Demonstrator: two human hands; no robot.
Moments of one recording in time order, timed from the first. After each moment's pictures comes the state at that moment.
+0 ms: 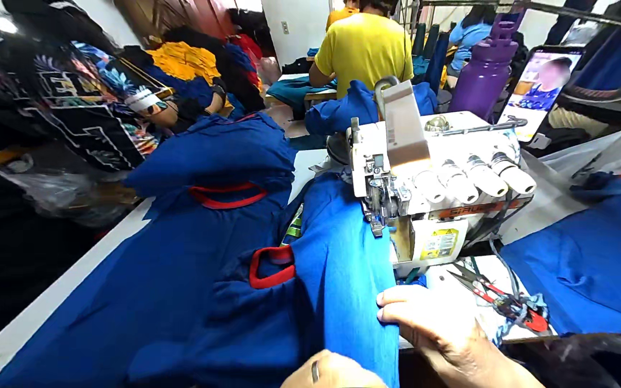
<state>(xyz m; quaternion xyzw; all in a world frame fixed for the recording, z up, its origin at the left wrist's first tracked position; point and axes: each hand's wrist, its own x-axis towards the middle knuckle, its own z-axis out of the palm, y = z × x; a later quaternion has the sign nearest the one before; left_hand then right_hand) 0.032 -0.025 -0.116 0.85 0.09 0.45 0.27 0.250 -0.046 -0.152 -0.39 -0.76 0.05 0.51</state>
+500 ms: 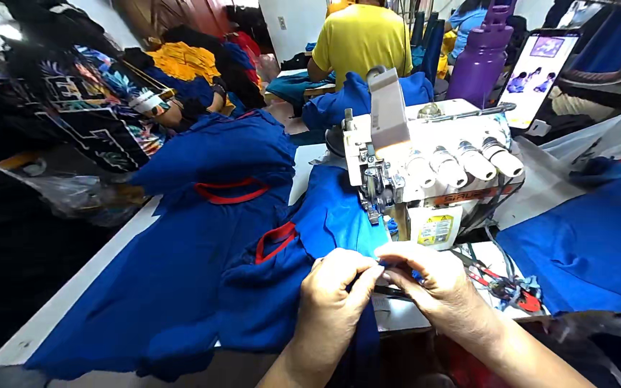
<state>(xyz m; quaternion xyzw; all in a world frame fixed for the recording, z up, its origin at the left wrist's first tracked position) 0.085 0.017 -0.128 0.77 0.29 0.52 0.22 0.251 -0.029 -0.134 -0.44 -0.72 0.05 0.54</state>
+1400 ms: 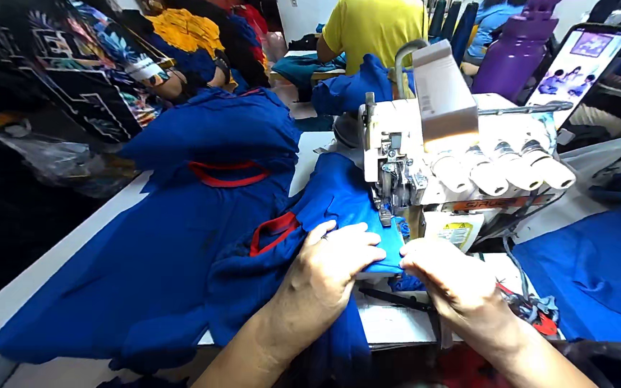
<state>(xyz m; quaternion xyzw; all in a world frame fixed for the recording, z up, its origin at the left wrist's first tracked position) 0.068 0.066 -0.132 0.89 0.19 0.41 0.04 0.274 -0.019 -0.140 -0.46 -0.76 -0.11 0.46</state>
